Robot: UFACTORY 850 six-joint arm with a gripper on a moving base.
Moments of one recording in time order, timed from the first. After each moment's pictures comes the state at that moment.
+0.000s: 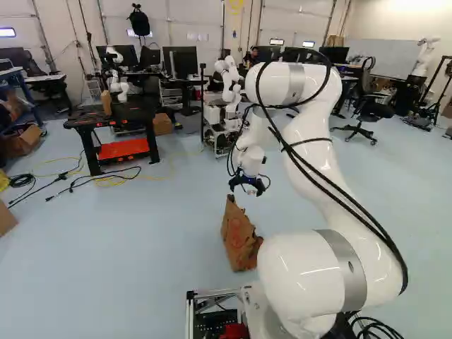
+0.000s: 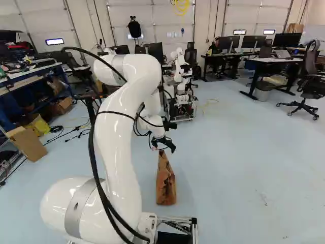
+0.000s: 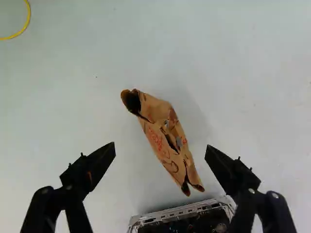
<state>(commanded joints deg) -3.9 -51.2 -60.9 13.9 7.3 -0.2</state>
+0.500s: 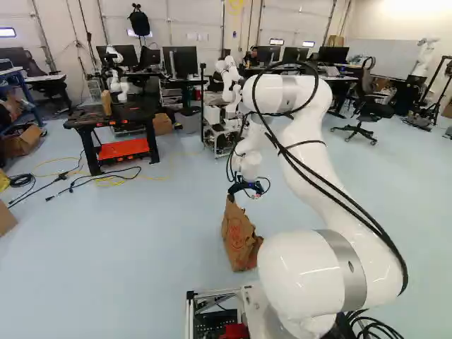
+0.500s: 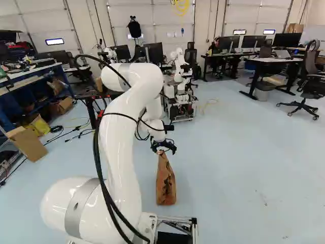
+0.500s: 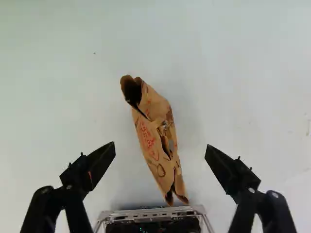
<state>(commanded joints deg) -3.9 -56.5 -64.4 13.9 7.3 -17.2</state>
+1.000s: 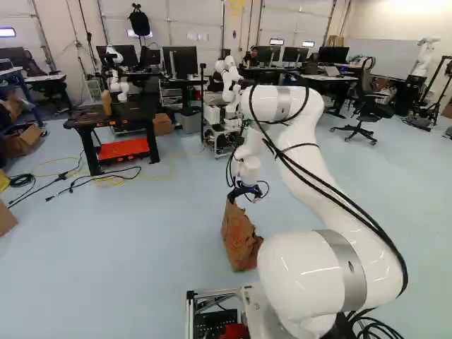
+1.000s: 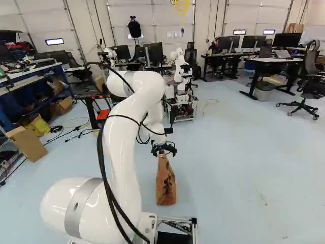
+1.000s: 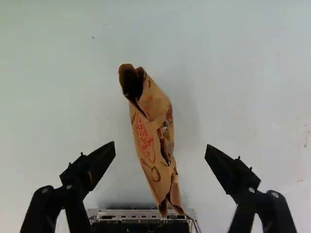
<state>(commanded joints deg) -3.9 -61.8 -68.1 13.9 7.3 -19.2</state>
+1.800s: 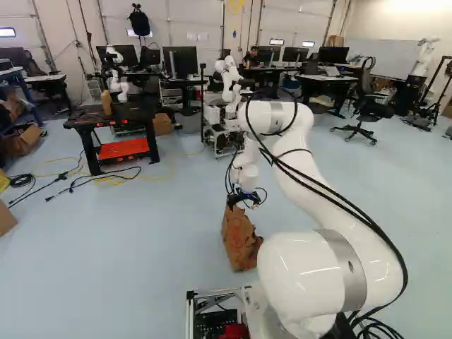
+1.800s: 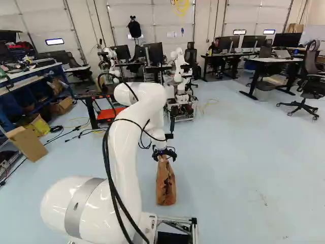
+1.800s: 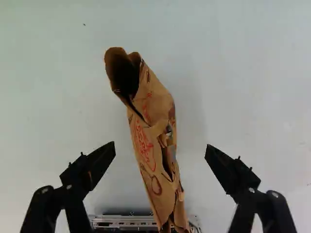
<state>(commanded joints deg) -3.9 -70.2 -74.6 13.9 7.3 -19.2</state>
